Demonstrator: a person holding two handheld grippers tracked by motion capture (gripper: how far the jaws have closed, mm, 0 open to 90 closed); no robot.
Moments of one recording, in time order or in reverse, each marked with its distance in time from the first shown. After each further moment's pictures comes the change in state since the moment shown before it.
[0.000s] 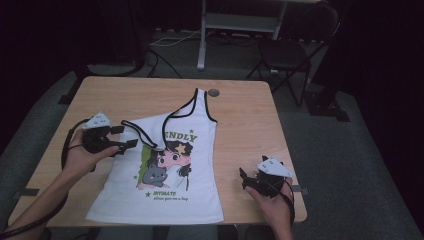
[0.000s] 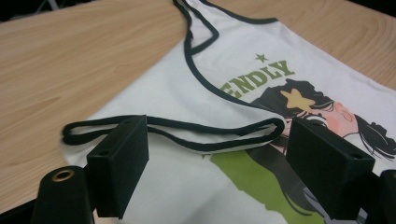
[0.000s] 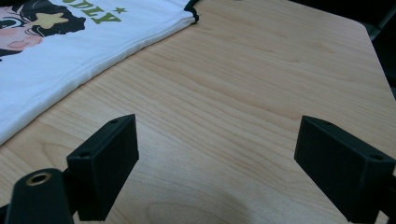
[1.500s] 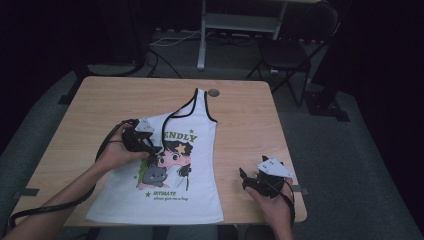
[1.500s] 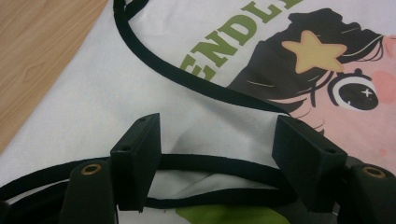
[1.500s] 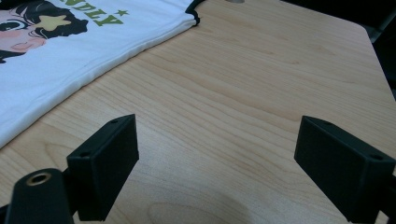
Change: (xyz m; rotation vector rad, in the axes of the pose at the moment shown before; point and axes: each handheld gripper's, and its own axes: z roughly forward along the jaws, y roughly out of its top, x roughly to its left) left arm -0.041 0.016 0.094 0.309 -0.014 0.295; right arm 0.000 0.000 -0.001 -0.006 0.005 0.004
